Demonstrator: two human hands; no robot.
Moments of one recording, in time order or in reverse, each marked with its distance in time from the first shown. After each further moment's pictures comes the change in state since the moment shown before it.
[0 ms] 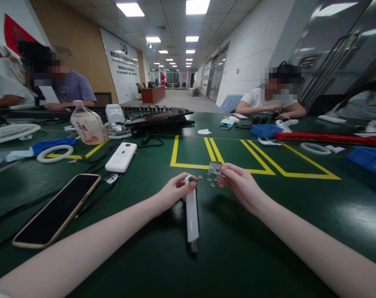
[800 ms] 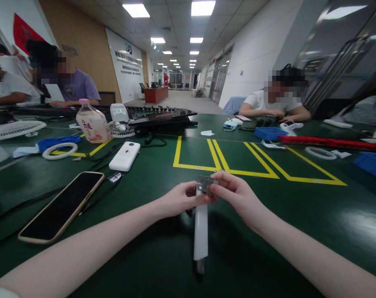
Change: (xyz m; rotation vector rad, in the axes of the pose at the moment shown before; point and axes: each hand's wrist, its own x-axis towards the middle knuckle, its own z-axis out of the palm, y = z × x) left_hand -0.003 0.002 0.004 0.199 -0.222 0.019; right_hand -0.026 -0.022 0.037 -0.066 -0.225 0.006
